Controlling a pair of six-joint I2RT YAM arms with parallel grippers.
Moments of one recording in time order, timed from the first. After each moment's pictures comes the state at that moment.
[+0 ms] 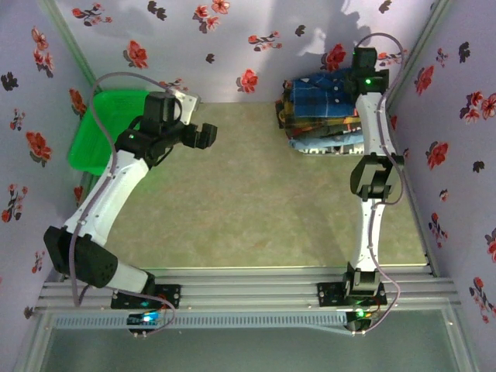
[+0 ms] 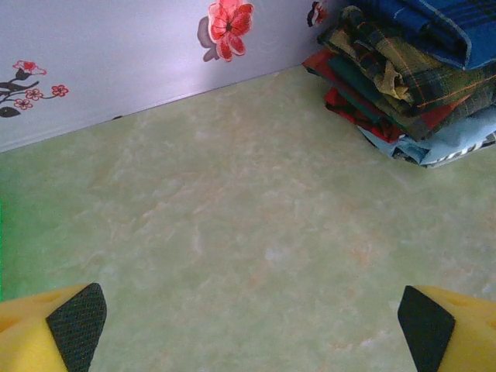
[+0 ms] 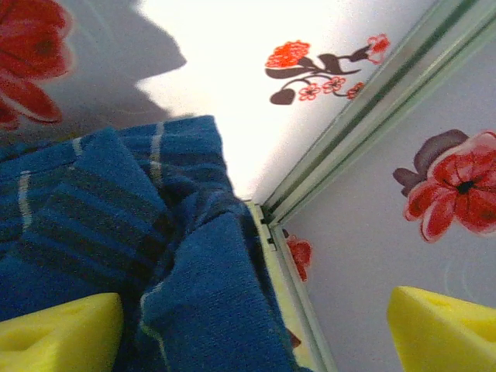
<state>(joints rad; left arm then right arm) -0.40 1.45 1.51 -0.65 0.06 0.00 0.00 2.40 2.58 -0.74 0.44 -0.14</state>
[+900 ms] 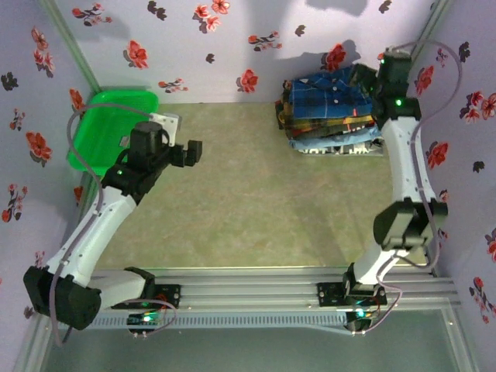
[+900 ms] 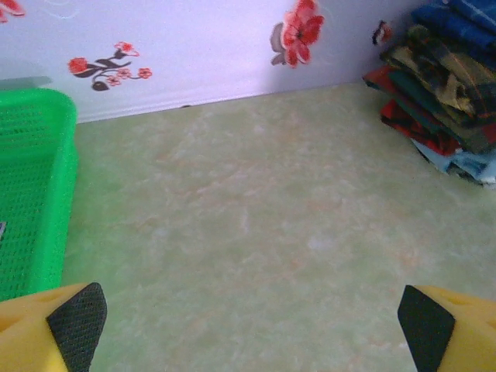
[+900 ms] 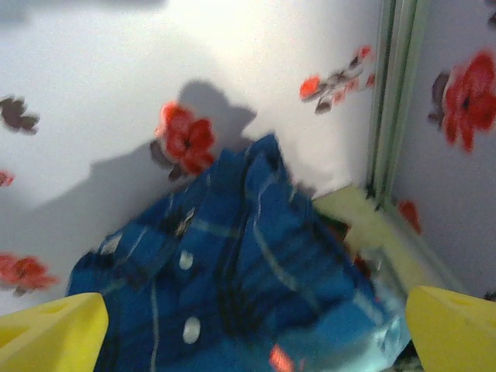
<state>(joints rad) -0.38 1.14 1.12 -0.46 -0.11 -0.10 -0.01 1.61 1.75 -0.55 0.11 0.33</state>
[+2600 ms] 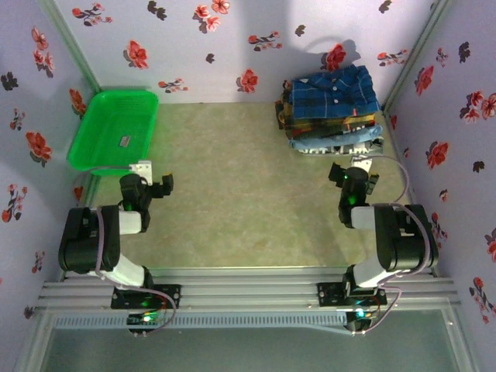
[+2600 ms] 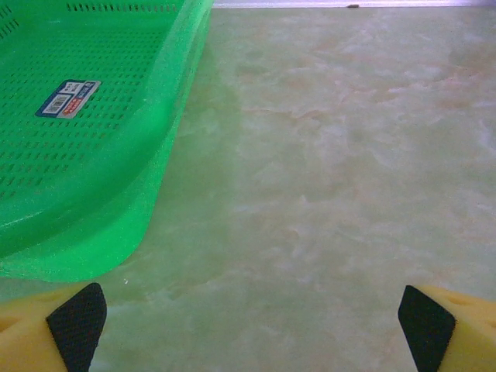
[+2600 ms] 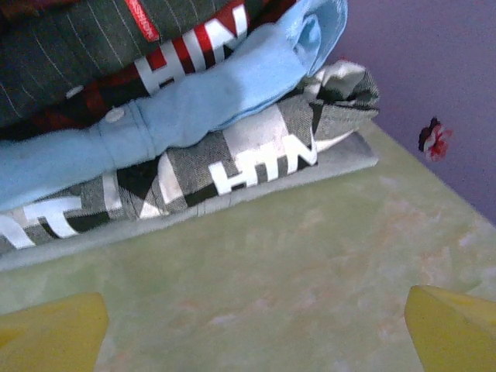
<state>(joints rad) 0.04 1.53 0.38 0.75 0.05 0.03 0.05 1.54 0.39 0.79 0.35 0.13</state>
